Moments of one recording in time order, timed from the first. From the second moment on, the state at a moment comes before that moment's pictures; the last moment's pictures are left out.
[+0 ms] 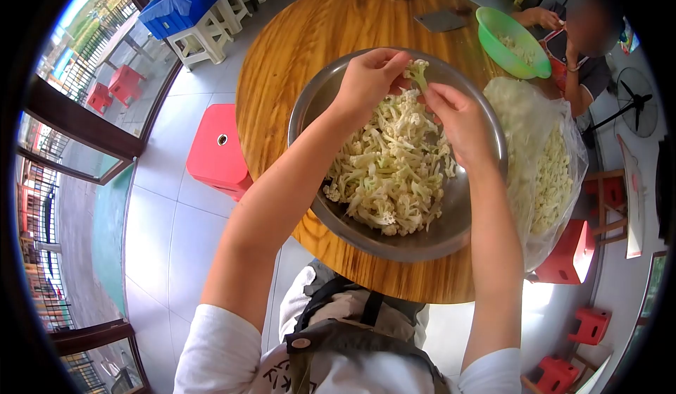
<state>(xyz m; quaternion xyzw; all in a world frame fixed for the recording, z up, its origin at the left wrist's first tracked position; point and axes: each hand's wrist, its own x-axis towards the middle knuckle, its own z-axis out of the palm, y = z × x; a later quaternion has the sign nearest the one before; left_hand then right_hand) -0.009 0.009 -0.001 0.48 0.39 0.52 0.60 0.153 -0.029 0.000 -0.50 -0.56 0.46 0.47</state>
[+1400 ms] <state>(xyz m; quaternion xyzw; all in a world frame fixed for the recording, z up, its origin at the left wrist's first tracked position) -0.004 0.003 -0.004 0.66 0.38 0.48 0.43 0.157 -0.030 0.005 -0.50 -0.62 0.35 0.50</state>
